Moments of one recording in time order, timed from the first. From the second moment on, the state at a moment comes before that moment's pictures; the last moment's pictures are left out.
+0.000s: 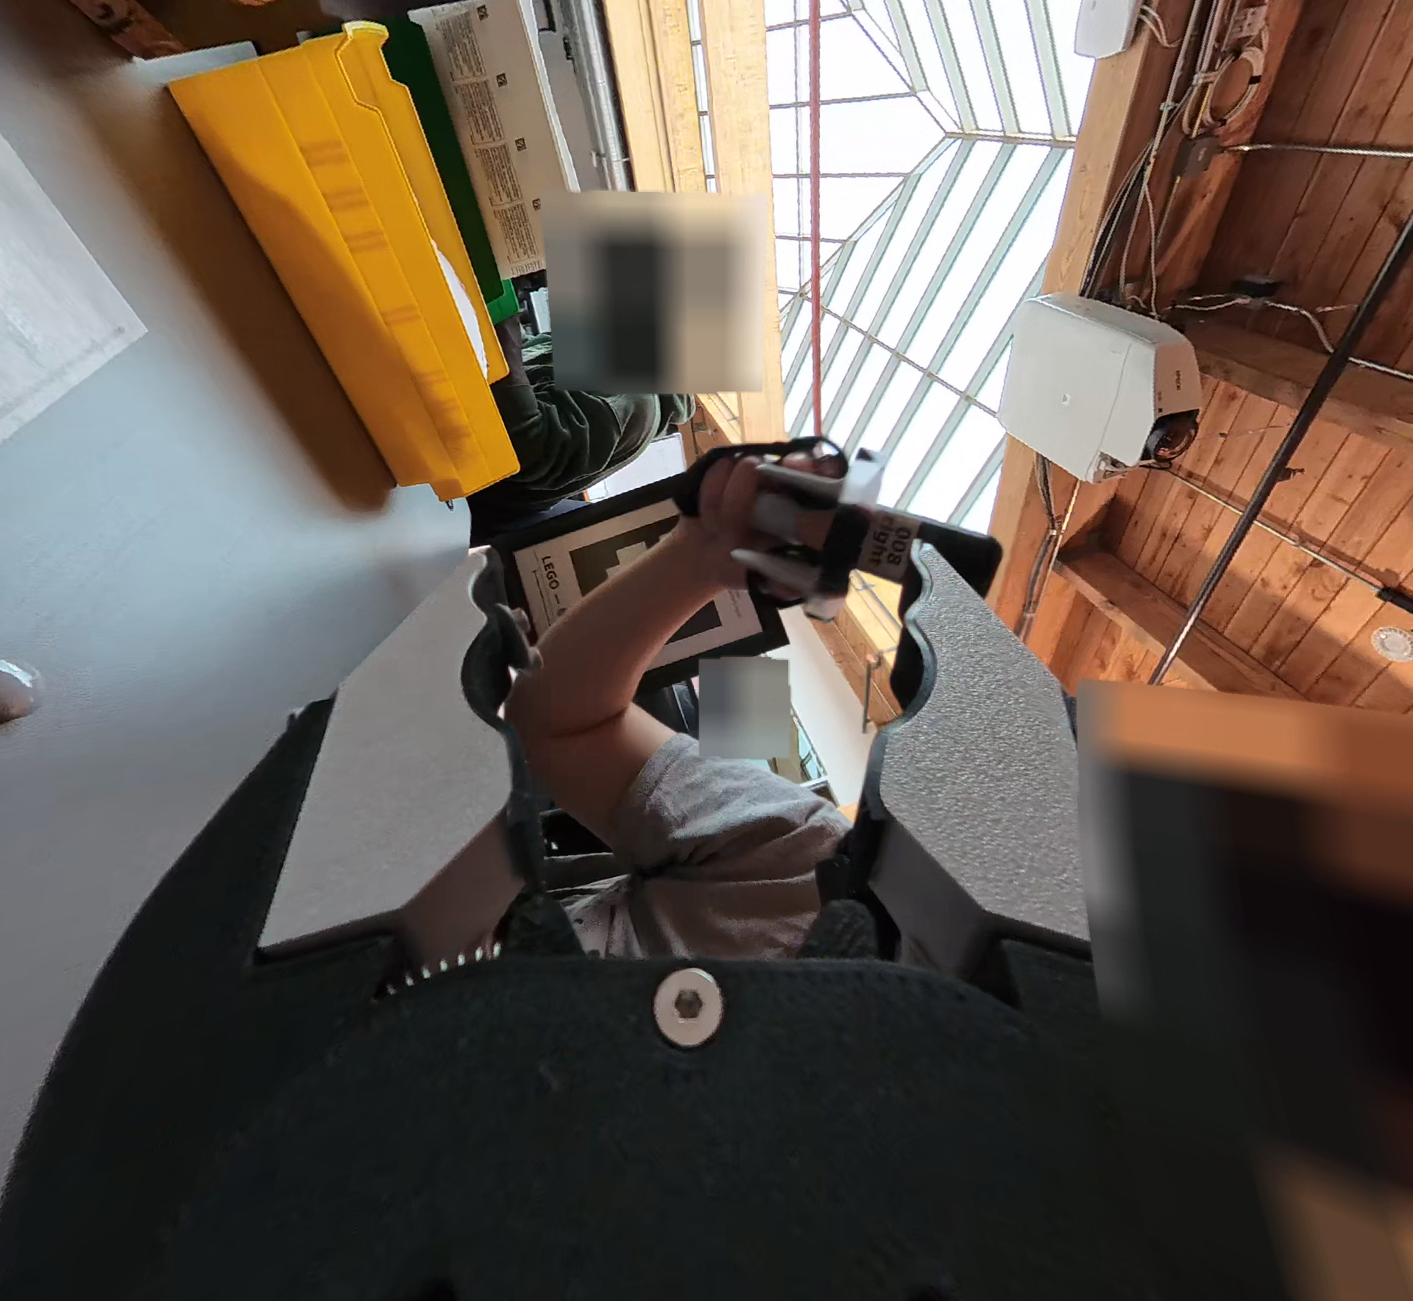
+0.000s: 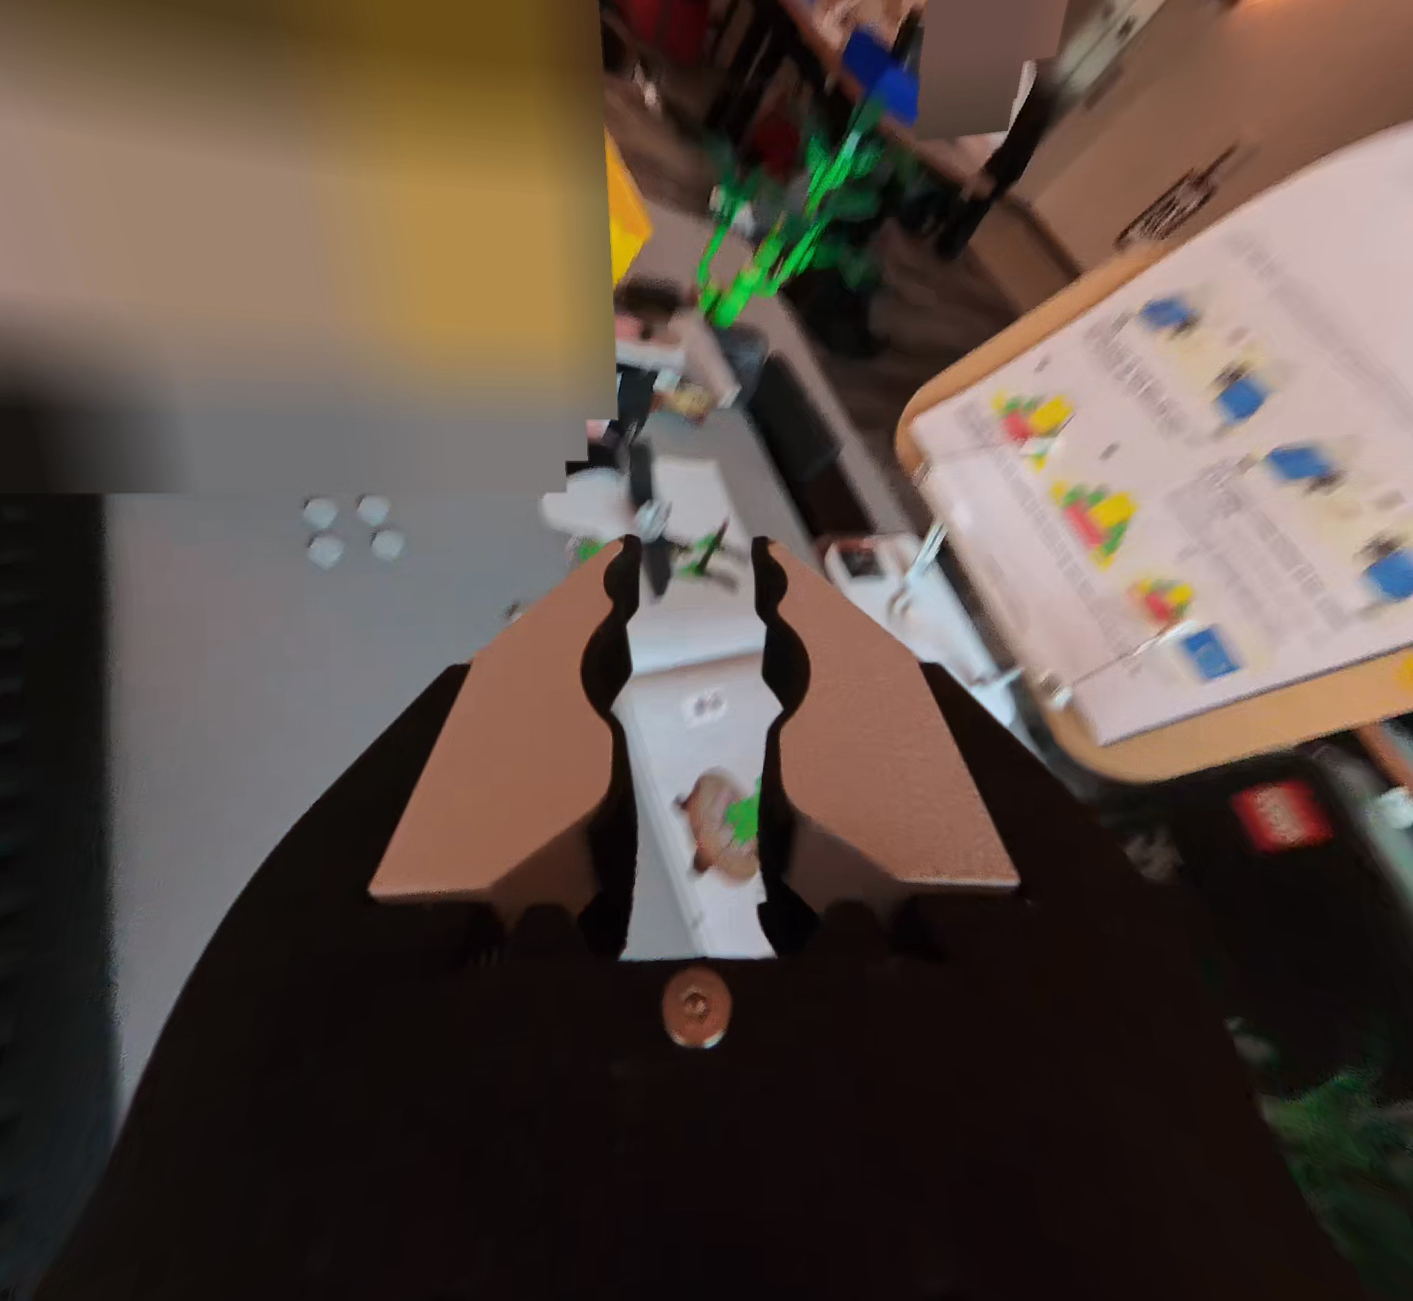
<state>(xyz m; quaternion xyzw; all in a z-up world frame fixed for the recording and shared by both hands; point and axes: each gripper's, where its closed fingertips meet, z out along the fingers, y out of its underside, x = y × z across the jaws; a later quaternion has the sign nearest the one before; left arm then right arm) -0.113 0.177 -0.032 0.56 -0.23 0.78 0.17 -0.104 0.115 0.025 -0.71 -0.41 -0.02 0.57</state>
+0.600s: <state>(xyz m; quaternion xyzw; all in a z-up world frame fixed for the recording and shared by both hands) -0.107 0.158 -0.031 0.57 -0.25 0.76 0.17 -0.078 0.041 -0.215 -0.89 -0.26 0.09 0.36</state>
